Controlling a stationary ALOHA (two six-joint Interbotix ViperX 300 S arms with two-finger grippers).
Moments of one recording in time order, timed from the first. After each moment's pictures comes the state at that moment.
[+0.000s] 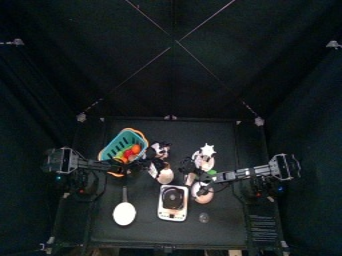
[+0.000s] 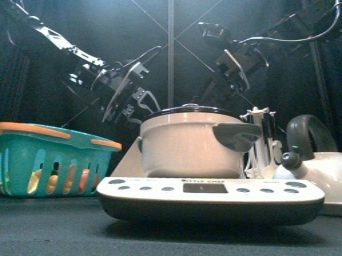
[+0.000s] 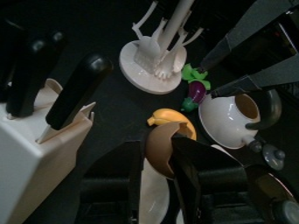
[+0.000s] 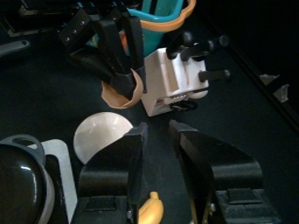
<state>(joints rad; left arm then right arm) 0.09 -0.06 0.76 -0.82 -0.34 0.29 0.05 -0.18 0.74 -1.60 0.47 1.70</state>
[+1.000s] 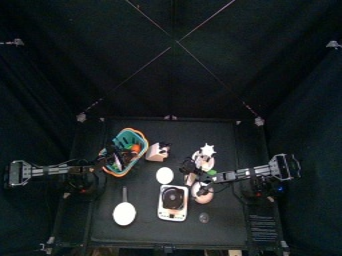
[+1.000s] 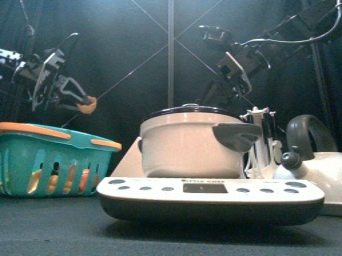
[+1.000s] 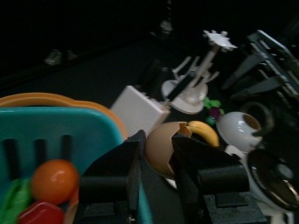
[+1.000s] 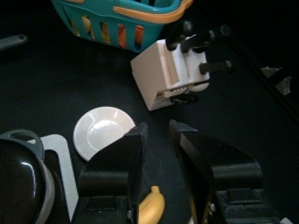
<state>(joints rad) 0.40 -0.79 1.31 -0.68 -0.29 0.30 0.05 -0.17 0.75 -1.57 0.48 1.70</state>
